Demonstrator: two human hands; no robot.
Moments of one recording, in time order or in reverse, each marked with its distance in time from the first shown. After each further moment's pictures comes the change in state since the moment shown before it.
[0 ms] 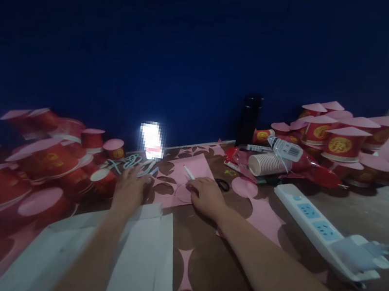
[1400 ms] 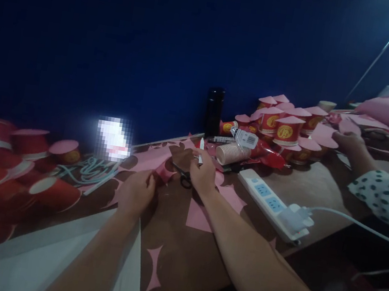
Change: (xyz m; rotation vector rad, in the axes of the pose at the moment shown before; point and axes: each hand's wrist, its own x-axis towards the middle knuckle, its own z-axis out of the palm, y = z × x) left_hand 0.016 0.116 0.007 -0.254 0.051 0.074; right_hand 0.000 0.048 -0.034 0.347 0.700 0.429
